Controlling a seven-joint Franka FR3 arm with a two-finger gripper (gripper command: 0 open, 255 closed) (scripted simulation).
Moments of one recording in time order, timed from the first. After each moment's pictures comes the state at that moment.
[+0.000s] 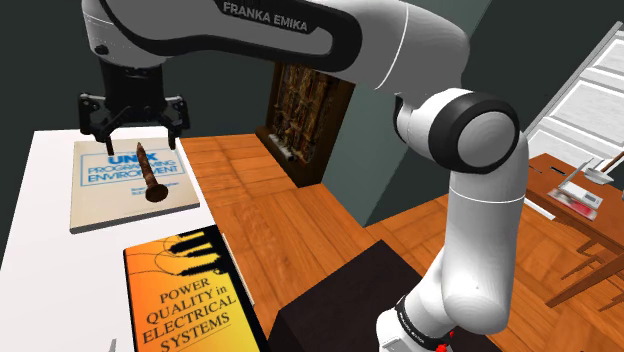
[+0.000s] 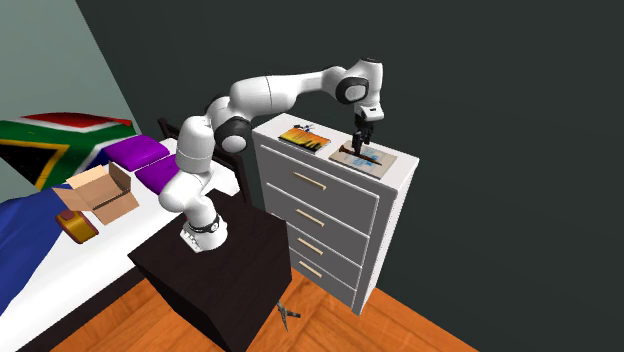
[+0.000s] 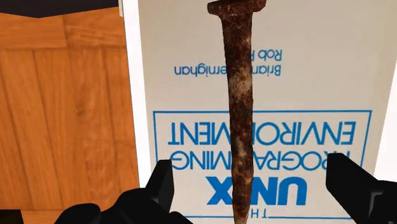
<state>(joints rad) 0.33 0.46 0.56 -1.20 -0.26 1.64 0.92</state>
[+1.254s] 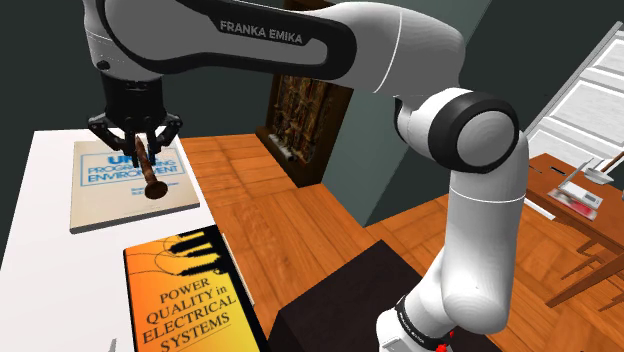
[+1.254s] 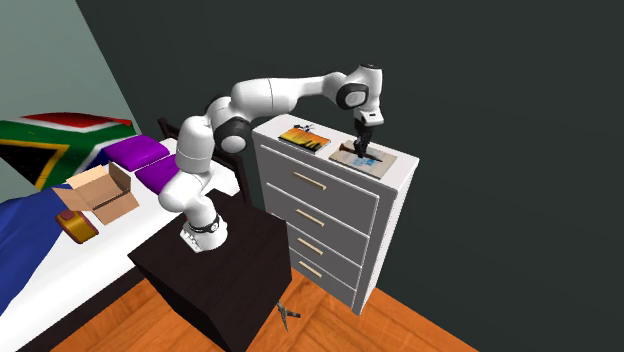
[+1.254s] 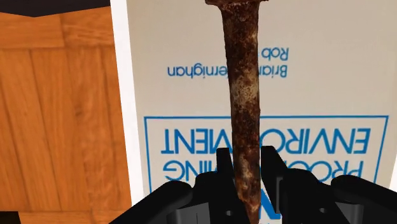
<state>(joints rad) 0.32 0.46 0.56 -1.25 -0.26 1.69 0.92</state>
